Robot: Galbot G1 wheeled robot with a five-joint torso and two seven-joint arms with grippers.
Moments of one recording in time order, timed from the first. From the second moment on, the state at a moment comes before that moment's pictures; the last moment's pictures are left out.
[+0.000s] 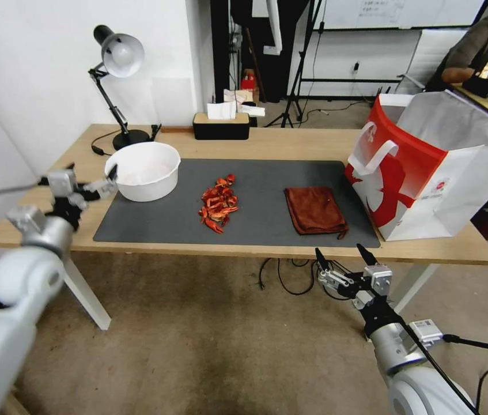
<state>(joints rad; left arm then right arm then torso) 1.05 -0.77 -0.58 -1.78 -0.74 0.10 -0.04 -1.68 1.32 0.55 2.21 0.29 -0.04 -0.06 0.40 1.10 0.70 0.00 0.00</state>
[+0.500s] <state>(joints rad) 0.53 -0.62 -0.17 -1.37 -0.75 -0.06 0.64 -1.70 1.31 0.56 2.21 0.29 -0.01 -0.05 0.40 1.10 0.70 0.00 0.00</state>
